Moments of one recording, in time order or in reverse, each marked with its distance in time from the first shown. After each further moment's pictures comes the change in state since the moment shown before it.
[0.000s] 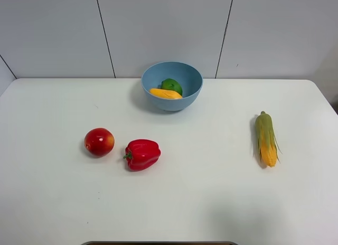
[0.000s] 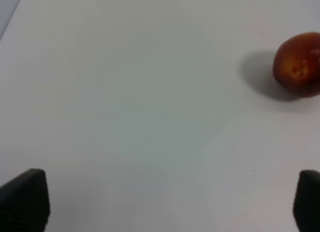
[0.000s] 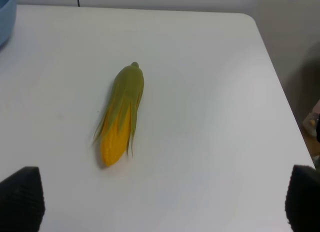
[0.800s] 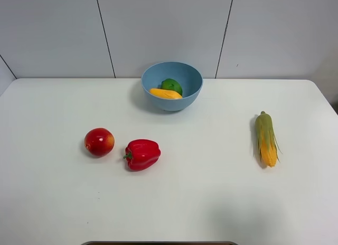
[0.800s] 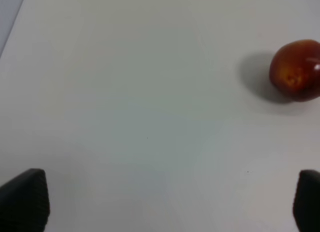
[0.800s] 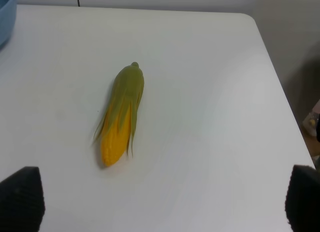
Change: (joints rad) left arm 0.000 0.280 -0.191 0.001 0.020 -0.004; right arm 0.000 0.000 0.000 0.000 0.000 0.000
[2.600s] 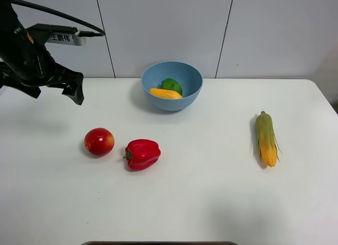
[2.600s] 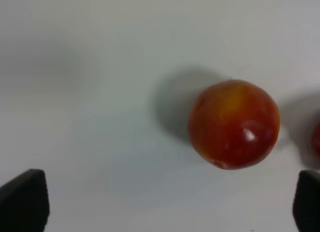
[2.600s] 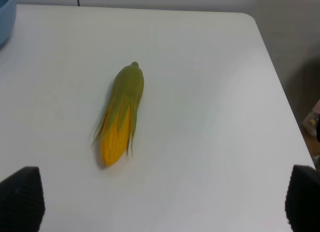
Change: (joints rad) left arm -0.267 1.341 -0.646 -0.027 -0.106 -0.062; right arm 0.000 0.000 0.000 0.000 0.000 0.000
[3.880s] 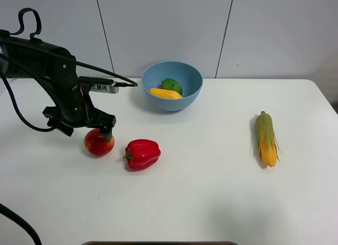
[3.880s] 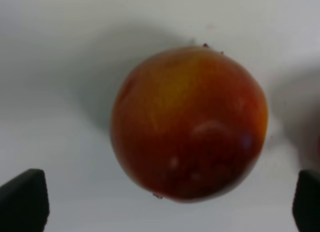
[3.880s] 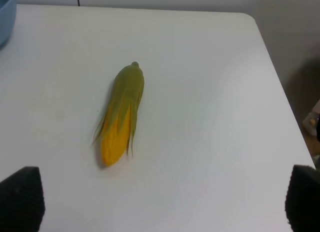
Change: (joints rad) left arm -0.128 0.207 0.165 -0.004 -0.224 -0.133; right arm 0.000 0.000 0.000 0.000 0.000 0.000
